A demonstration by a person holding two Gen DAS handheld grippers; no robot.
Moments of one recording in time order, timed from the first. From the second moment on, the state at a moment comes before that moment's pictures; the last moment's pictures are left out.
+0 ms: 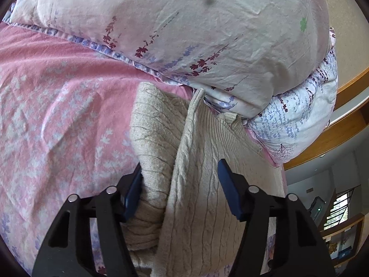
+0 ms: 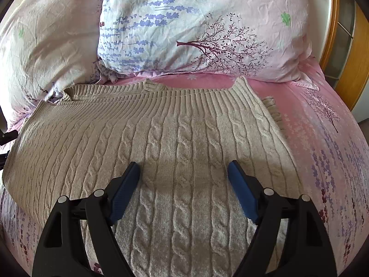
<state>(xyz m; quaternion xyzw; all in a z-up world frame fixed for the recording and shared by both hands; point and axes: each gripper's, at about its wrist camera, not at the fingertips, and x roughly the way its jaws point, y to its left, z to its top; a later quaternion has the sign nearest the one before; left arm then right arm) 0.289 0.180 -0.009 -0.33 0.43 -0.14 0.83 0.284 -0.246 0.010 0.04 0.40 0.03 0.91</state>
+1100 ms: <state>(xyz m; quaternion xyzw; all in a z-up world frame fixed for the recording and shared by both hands) 0.309 -0.019 0.044 -0.42 0.36 -0.31 0.77 0.241 -0.356 0.037 0.19 0.33 0.03 0.92</state>
